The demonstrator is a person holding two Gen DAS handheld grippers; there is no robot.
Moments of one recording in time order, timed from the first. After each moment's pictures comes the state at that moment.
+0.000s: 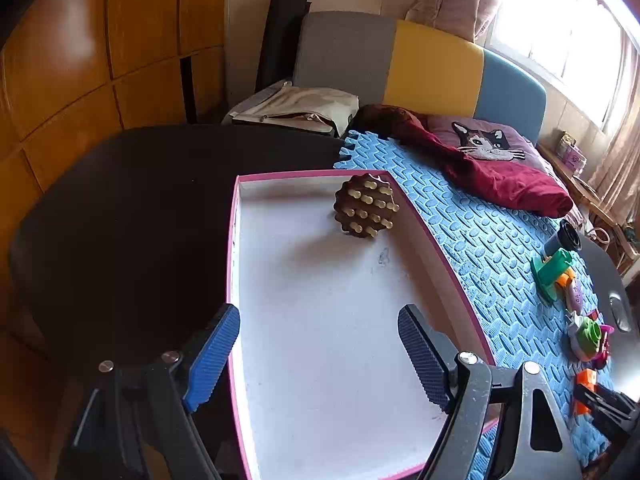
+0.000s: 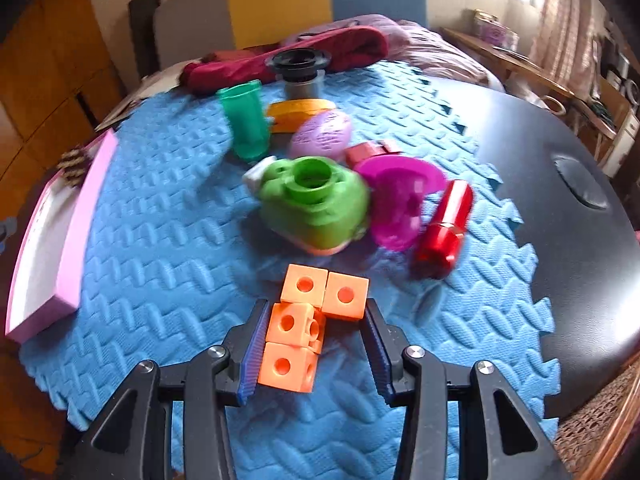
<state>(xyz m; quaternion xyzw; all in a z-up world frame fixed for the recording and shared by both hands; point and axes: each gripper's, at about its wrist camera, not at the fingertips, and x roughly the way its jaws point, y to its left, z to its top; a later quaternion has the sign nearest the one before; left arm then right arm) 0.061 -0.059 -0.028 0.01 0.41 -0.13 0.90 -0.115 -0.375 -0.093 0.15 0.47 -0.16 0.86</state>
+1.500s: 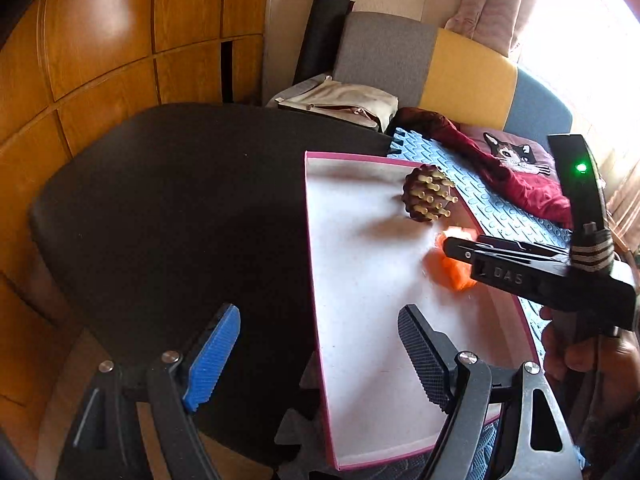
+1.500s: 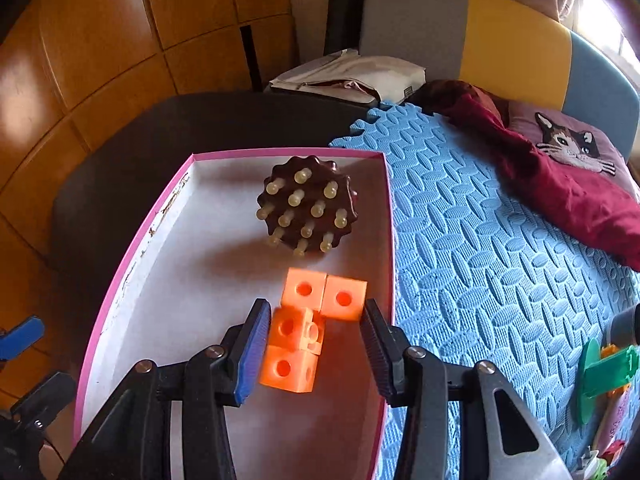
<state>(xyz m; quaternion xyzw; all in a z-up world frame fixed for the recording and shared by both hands) 0.049 -0.005 -0.044 -0.03 0.42 -0.08 0.90 0.120 -0.197 -0.069 0.04 0.46 0.08 0.88</state>
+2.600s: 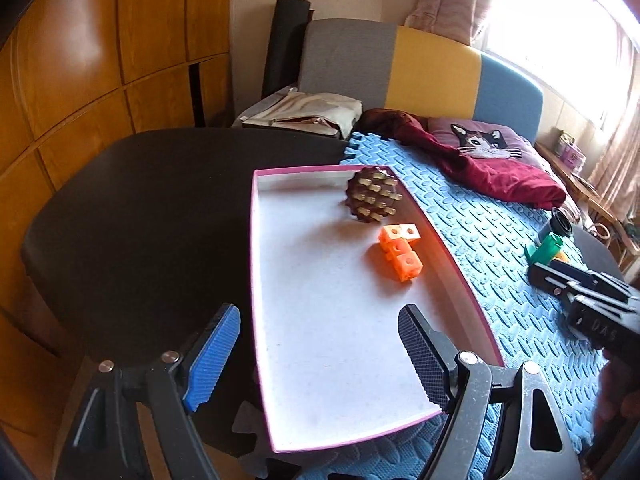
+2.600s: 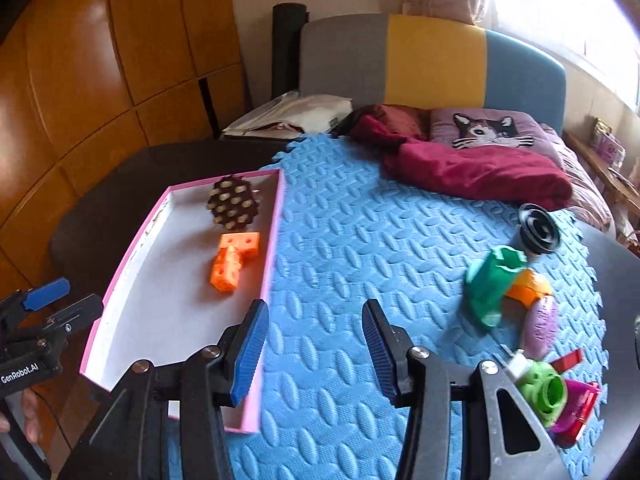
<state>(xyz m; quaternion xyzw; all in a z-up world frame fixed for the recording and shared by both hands) 0.025 -0.045 -0.021 0.01 0.40 -0.12 0.91 0.000 -0.282 -0.025 0.07 0.39 -0.01 0.92</state>
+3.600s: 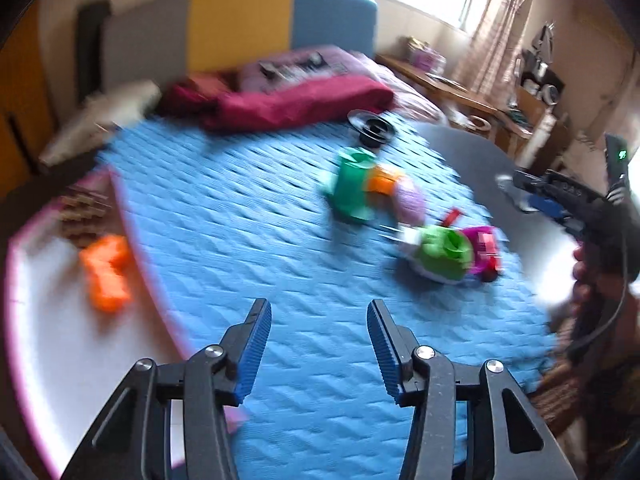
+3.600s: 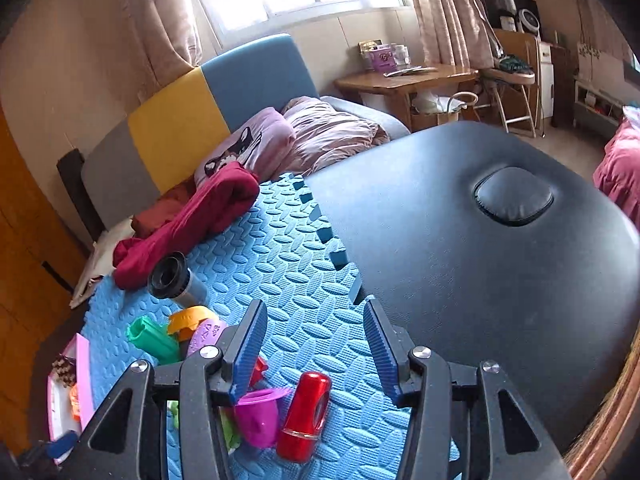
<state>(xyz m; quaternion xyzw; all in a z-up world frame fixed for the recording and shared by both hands) 0.001 -0.251 -0.033 0.09 0.46 -0.39 0.79 -0.133 -0.524 -0.037 0.31 0.29 -0.29 0.86</state>
